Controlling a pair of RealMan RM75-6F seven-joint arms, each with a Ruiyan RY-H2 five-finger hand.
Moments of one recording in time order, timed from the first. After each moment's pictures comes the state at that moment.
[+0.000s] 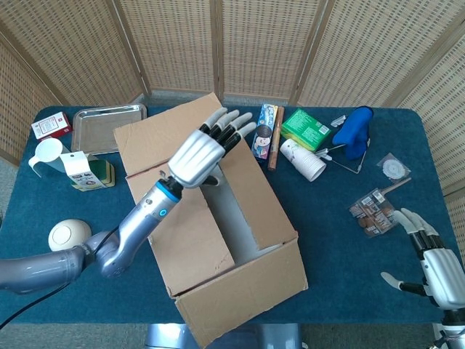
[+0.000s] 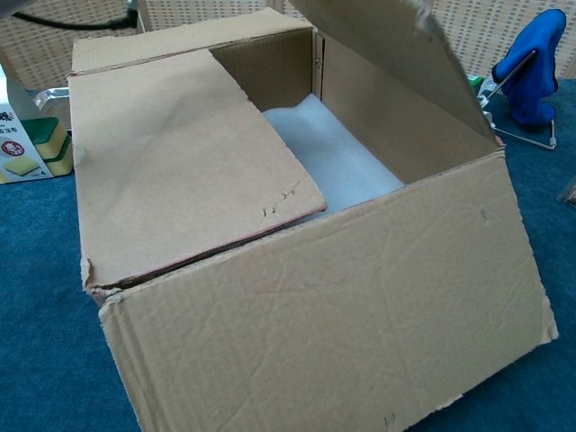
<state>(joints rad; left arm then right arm) -1.05 -1.48 -0.39 -1.51 1.30 1.03 0.27 0.06 -0.94 -0.01 -1.76 -1.66 1.55 0.32</state>
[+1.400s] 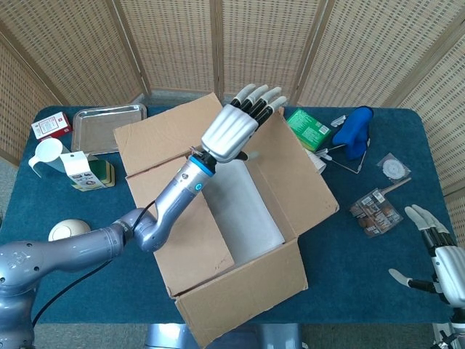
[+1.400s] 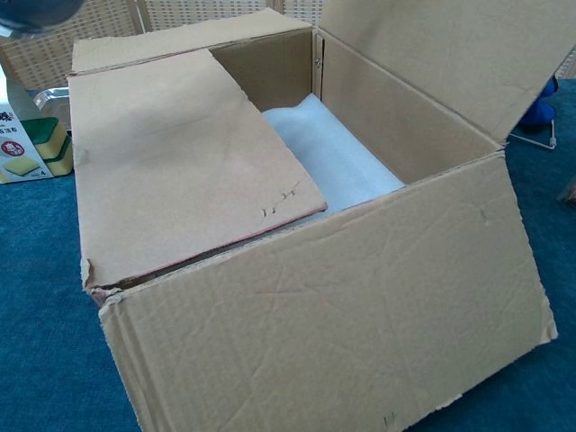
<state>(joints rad) -1.26 -1.61 -0.43 -1.22 1.19 0.96 0.25 0.06 -0.92 0.01 -1.75 -1.64 1.54 0.38</state>
